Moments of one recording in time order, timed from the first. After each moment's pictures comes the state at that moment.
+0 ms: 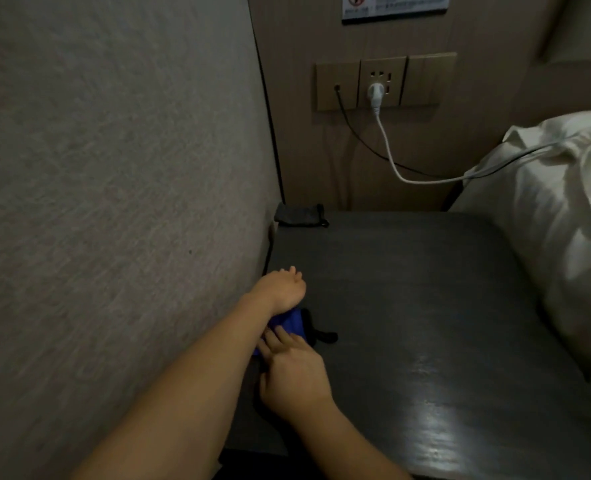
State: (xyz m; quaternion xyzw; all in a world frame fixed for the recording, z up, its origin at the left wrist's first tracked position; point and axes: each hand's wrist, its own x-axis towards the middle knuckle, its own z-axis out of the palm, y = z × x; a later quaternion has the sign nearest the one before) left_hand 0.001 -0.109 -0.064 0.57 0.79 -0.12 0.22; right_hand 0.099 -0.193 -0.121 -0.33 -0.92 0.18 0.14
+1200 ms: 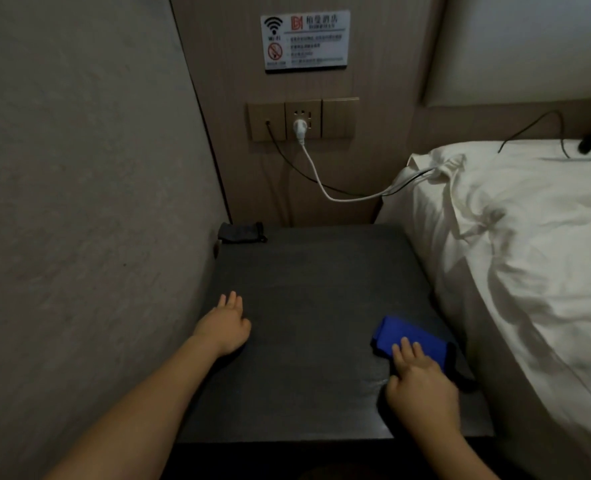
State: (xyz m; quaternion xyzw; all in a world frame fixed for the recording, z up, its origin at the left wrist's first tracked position) left_hand 0.038 -0.153 -0.079 0.55 0.81 -0.10 0.20; right_hand 0.343 -0.149 -0.114 -0.63 -0.77 0.08 0.08
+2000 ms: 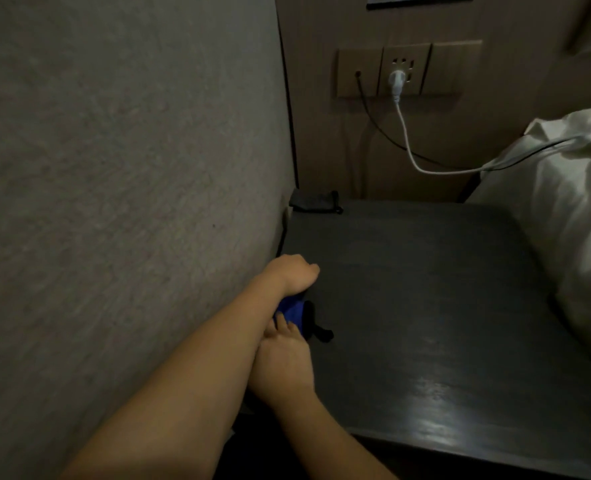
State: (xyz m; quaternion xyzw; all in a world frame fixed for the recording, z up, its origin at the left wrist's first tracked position) left_hand 0.003 -0.123 -0.059 0.49 0.83 -0.02 0.25; right_hand 0.073 -0.226 -0.118 -0.38 -0.90 0.17 0.08
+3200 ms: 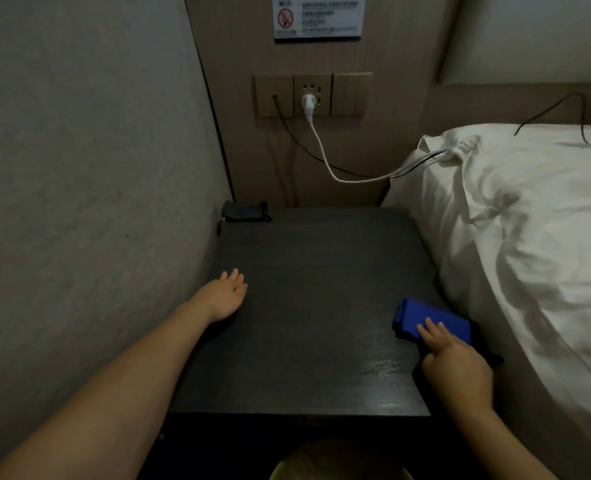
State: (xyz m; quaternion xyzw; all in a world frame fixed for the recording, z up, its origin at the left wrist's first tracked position) left_hand 0.030 -0.149 -0.070 0.54 0.80 -0.06 0.25; right_hand 0.379 -0.139 -0.094 -0.65 -0.75 0.11 0.08
